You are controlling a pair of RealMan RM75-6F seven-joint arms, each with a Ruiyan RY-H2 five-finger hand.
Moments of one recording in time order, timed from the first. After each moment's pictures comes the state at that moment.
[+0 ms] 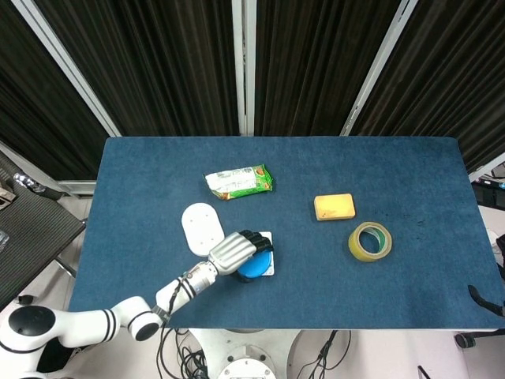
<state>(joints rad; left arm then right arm) -0.86 -1.77 -0.17 -1.35 1.49 0.81 0.03 -0.06 -1.15 0.10 -1.40 -1.38 1.49 0.24</state>
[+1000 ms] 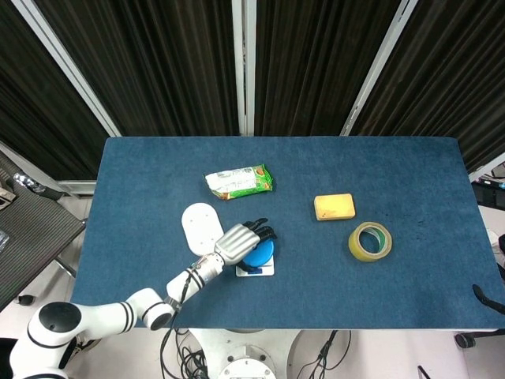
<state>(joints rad) -0.93 -1.87 -0.15 -1.15 1.45 0.82 -0.04 -0.05 -1.16 0.11 -1.36 -1.36 1.45 0.27</state>
